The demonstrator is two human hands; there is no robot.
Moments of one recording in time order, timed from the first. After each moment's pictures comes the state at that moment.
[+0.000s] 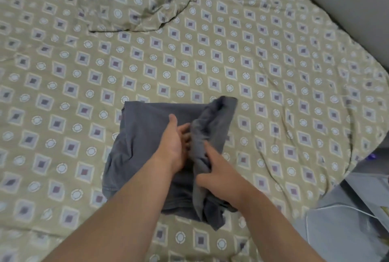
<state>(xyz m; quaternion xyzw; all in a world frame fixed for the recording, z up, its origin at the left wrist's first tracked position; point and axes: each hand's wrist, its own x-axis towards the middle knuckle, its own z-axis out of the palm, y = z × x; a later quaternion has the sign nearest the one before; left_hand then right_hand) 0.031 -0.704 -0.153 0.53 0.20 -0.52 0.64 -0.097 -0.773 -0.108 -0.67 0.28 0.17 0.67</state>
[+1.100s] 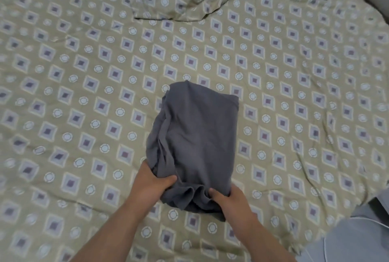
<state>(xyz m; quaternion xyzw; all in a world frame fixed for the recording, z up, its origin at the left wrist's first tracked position) 0.013 -0.504 -0.182 0.77 0.11 -0.41 0.48 -0.132 -0.676 -0.185 -0.55 0.54 0.17 0.61</state>
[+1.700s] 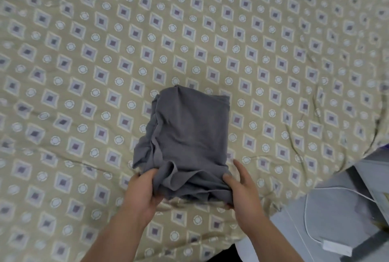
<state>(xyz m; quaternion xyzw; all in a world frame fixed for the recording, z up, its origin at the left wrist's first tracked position) -0.063 -0.482 -0.133 0.55 0.42 -0.40 0.60 -0.187 -0.671 -0.127 -0.46 0.59 0.11 0.66</state>
